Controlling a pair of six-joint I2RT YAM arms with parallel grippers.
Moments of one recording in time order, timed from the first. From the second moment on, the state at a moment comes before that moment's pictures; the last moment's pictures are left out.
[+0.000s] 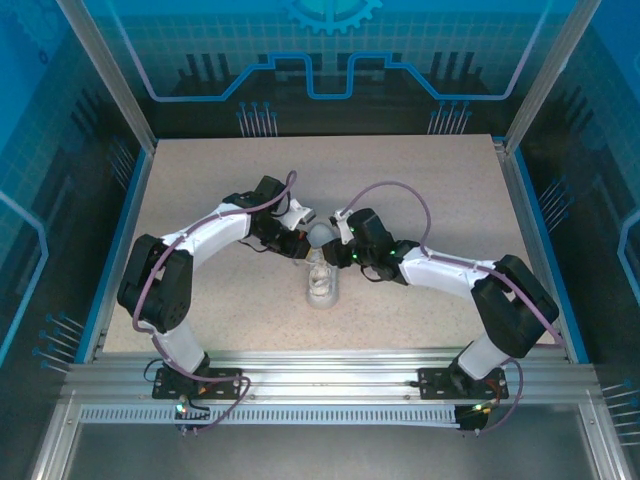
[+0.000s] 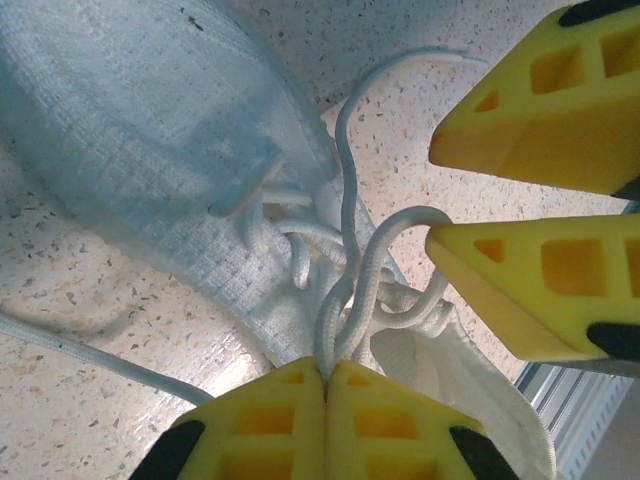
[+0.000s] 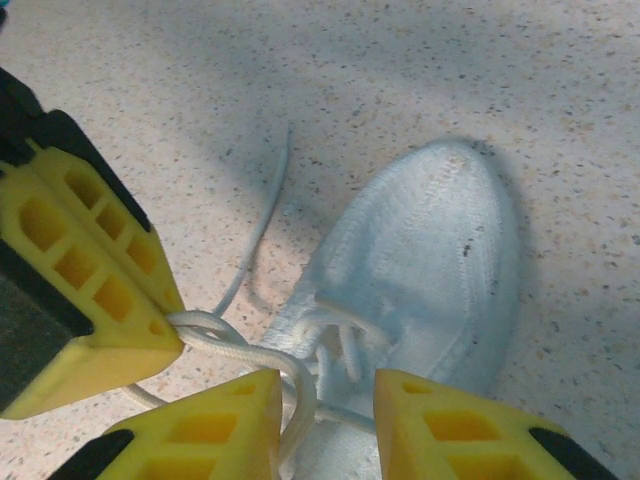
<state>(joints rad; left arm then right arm) -0.38 1.73 1.22 -0.73 0.59 -0.02 0.70 1.58 0.88 0.01 -0.11 0.29</state>
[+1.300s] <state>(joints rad) -0.37 1.83 1.33 -0.84 0.66 -0.03 0.77 1.58 1.01 -0.15 -0.19 0.48</state>
